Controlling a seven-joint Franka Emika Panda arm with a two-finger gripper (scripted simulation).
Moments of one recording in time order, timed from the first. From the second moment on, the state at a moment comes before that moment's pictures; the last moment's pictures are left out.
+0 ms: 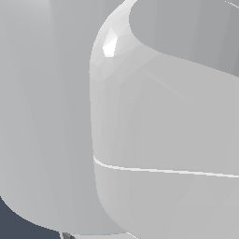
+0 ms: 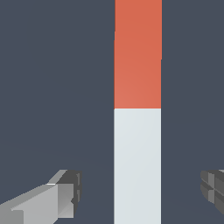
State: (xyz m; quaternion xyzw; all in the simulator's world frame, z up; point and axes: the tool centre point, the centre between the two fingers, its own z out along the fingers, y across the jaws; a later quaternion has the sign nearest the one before) arm -0.005 -0.242 0.058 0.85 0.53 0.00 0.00
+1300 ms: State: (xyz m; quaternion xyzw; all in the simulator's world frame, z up) arm -0.006 -0.242 0.018 0.85 0.53 0.00 0.00
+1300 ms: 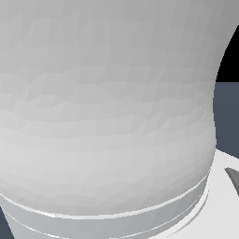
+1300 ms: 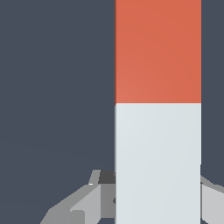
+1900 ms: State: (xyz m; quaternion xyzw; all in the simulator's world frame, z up) arm -0.018 -0.187 0.028 0.83 0.55 0.00 0.00
